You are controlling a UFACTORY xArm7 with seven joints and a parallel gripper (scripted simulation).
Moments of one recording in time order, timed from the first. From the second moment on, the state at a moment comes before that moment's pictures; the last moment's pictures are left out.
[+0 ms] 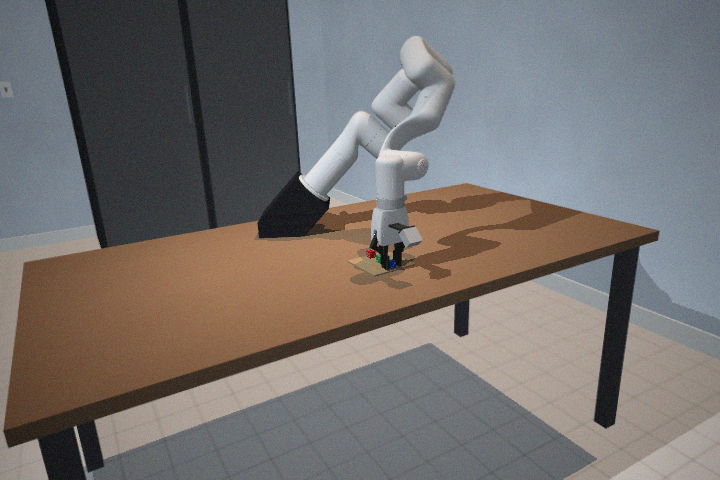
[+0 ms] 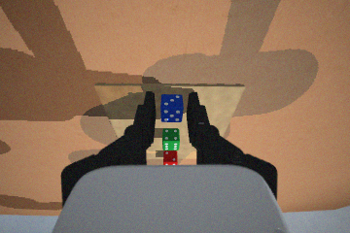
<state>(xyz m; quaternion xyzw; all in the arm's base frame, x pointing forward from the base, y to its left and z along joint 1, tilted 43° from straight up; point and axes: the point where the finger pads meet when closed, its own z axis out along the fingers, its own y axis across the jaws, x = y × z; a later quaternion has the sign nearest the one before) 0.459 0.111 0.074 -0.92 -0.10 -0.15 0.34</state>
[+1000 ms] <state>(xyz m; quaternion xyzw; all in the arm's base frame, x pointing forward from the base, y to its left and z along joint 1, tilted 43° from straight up) 0.440 0.053 0.139 -0.92 -0.10 -0.15 0.34</state>
